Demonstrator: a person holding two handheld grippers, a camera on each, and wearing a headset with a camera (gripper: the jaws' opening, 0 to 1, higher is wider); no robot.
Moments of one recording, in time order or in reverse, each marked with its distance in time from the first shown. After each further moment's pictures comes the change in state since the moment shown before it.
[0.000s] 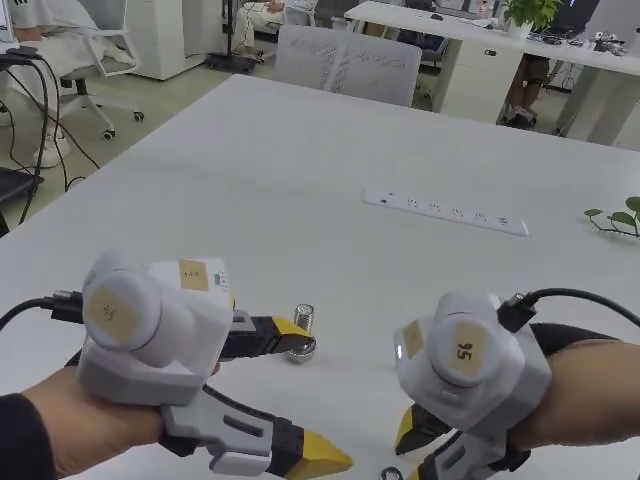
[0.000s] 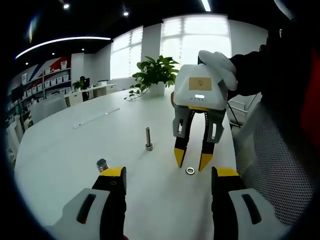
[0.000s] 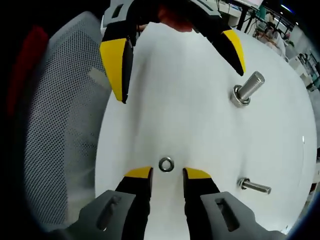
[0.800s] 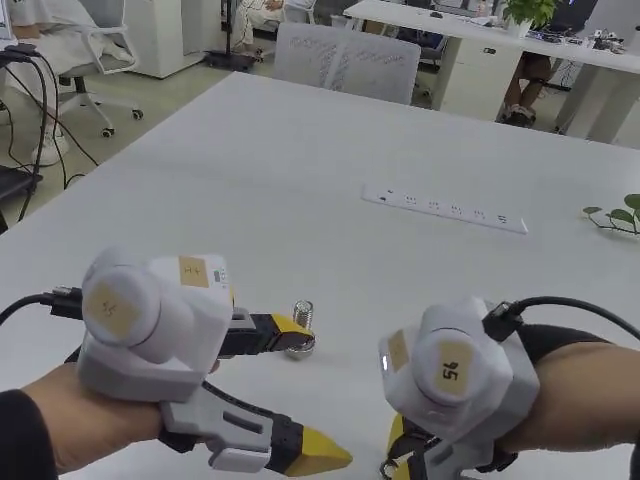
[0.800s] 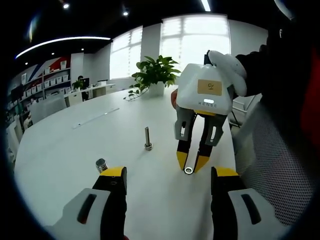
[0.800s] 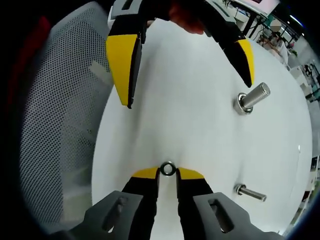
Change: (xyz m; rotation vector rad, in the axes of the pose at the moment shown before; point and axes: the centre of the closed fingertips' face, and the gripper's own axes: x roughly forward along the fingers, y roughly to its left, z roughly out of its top) left arm 0.001 -0.002 0.000 0.000 0.002 -0.005; right arm 0.001 -0.002 0.003 -0.047 0.015 -0.031
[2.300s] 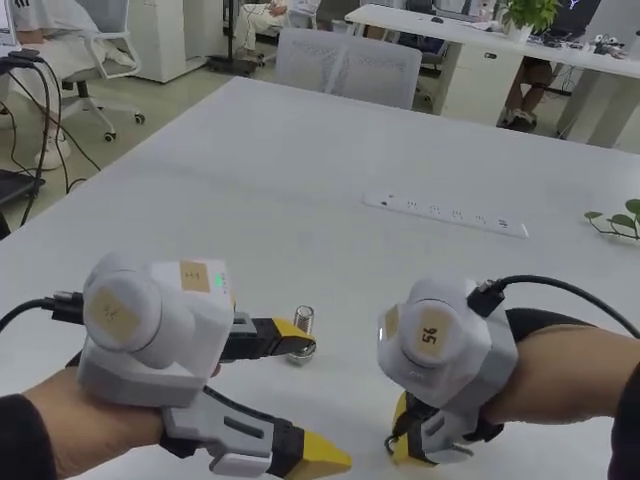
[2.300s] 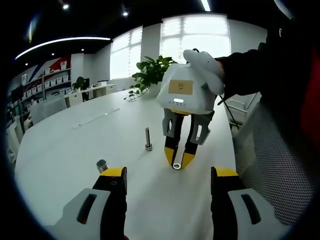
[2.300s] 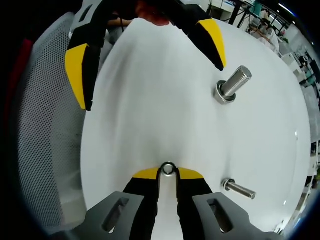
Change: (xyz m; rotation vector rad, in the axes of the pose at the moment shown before) left arm -0.002 0.001 0.002 0.003 -0.001 0.005; right arm -0.002 -0.028 -0.006 0.105 0.036 -0.036
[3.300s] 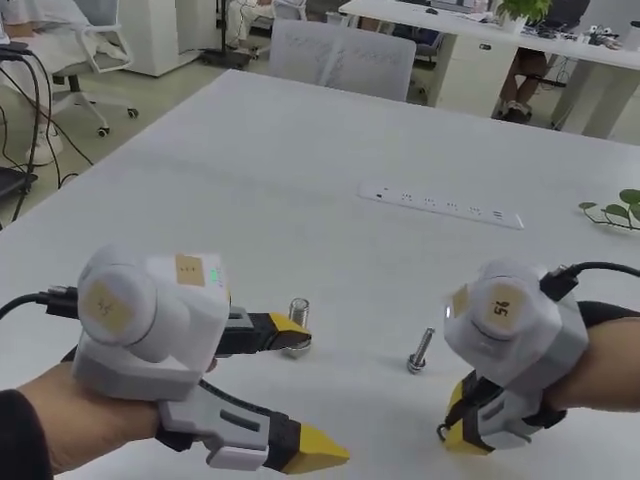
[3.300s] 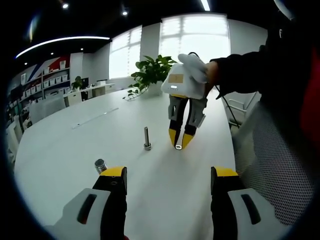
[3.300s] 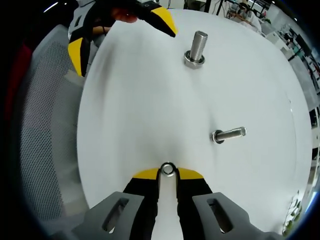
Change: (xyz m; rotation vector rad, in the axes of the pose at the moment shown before) left arm 0.002 -0.001 -0.003 -0.001 0.006 -0.009; right arm -0.018 -0.013 -0.058 0.170 0.003 -0.024
